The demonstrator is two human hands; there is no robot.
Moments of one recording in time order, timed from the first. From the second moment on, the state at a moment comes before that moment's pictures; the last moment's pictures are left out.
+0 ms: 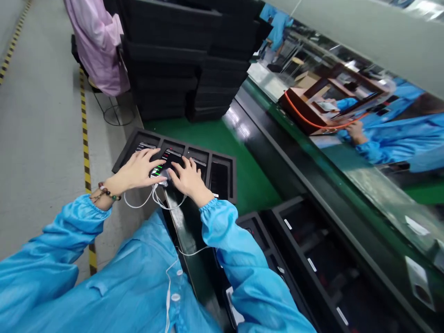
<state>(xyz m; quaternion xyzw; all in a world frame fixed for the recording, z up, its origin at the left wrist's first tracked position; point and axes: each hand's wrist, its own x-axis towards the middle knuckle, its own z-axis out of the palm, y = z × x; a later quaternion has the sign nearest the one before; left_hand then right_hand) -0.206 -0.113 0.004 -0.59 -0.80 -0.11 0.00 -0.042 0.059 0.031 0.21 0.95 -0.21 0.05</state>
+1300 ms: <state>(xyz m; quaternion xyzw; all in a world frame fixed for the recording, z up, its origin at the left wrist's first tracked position) -0.225 -0.170 0.011 -0.43 -0.87 -0.24 0.05 -0.017 0.073 0.024 0.18 0.95 -0.26 -0.03</state>
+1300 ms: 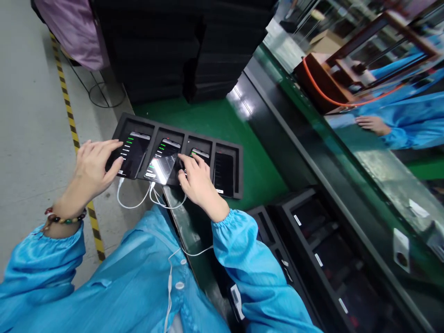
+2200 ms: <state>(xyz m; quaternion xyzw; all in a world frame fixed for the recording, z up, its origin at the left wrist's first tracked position) -0.211 -0.203 0.002 -0.11 -0.88 -0.40 -0.21 0.055 0.093 0.028 0.29 0.88 -0.37 0.03</state>
